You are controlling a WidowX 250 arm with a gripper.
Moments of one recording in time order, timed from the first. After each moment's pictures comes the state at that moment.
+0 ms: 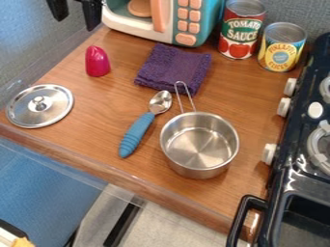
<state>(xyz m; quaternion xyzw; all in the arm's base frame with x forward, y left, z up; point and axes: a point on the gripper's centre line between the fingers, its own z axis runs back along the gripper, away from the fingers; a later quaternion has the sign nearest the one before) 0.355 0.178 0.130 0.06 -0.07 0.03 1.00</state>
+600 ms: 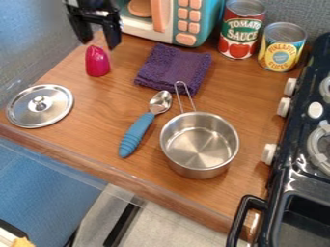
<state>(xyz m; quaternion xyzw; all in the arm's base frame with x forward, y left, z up) 0.380 0.163 0.081 -0.02 -0.07 0.00 1.00</state>
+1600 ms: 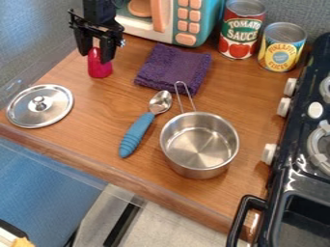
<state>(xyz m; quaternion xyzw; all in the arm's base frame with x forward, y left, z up) 0.372 0.165 0.062 0.05 0.01 -0.01 1.00</state>
